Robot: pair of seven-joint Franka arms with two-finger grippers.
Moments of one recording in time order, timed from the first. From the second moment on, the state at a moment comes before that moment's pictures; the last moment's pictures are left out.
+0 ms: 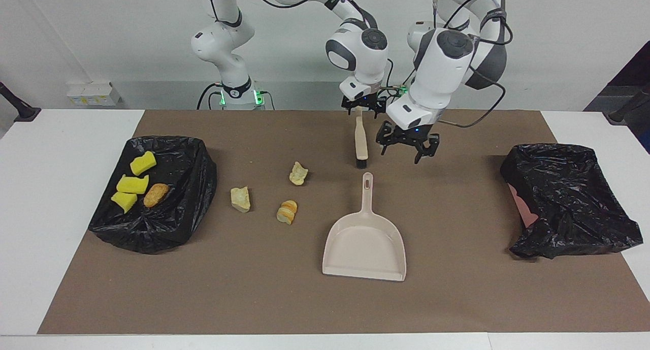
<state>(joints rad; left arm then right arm) -0.43 0.09 -0.07 -1.85 -0.10 2.01 -0.14 0.83 0.19 0.18 -2.02 0.15 2.13 1.14</state>
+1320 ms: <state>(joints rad) -0.51 0.33 -0.04 -1.86 -0.10 2.33 -0.25 0.84 0.16 0.18 -2.11 0.23 2.20 1.14</state>
